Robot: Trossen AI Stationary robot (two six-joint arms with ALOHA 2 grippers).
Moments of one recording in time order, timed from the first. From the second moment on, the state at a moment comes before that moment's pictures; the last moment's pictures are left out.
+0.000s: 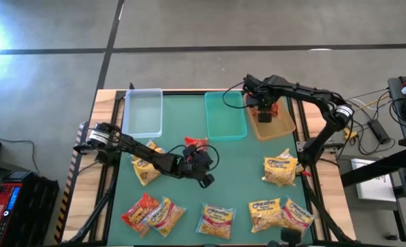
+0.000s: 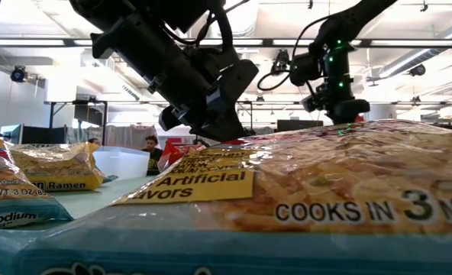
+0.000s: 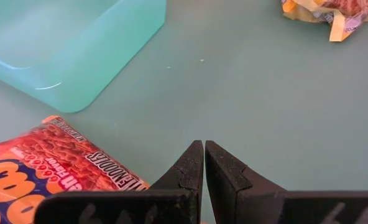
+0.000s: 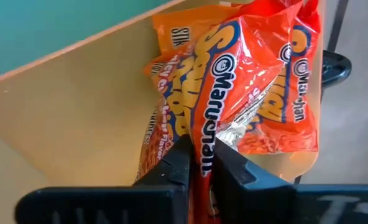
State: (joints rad) left arm -0.25 1.90 1.06 0.06 -0.57 -0.57; right arm -0.71 1.64 1.23 -1.06 0.29 -0.60
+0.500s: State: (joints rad) left arm -0.24 1.90 1.06 0.06 -0.57 -0.57; right arm -0.71 1.59 1.23 -1.06 0.37 -0.46
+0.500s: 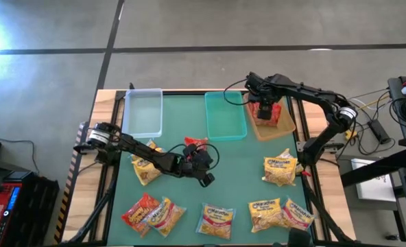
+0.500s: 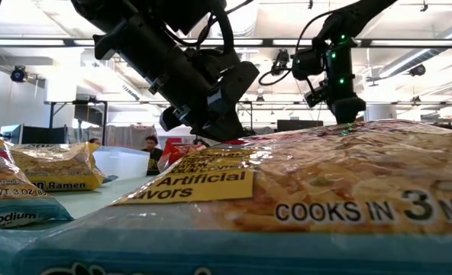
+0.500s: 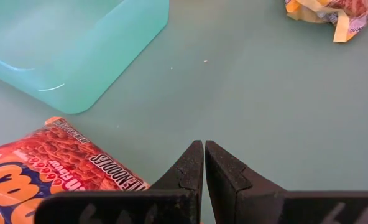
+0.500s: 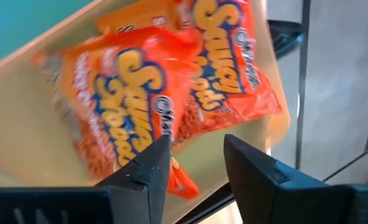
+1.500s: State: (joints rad) left arm -0.41 1.68 1.07 -0.49 -0.41 -0.75; right arm -0.13 1.28 1.03 -0.66 -0.15 0.27
